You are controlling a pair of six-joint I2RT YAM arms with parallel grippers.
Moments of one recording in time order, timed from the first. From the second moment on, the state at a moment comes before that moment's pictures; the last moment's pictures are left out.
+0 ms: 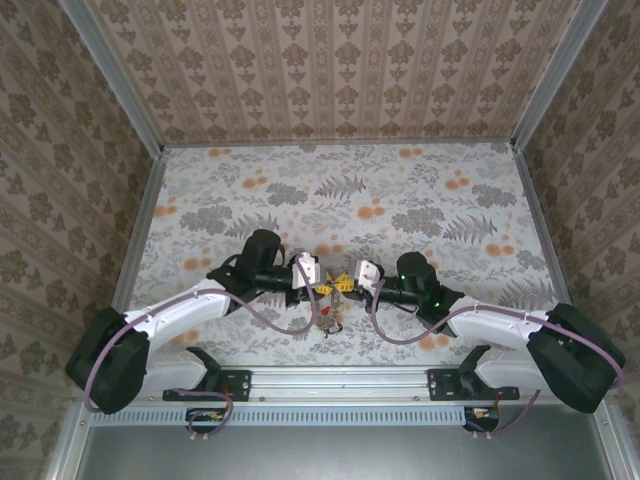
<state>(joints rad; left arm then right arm) -0.72 1.22 0.58 0.02 0.74 0.59 0.71 1.21 0.37 0.56 -0.49 -0.32</state>
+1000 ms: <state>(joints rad) -0.74 1.20 0.71 -0.26 0.55 0.69 0.67 1.05 0.44 0.24 -0.27 -0.37</state>
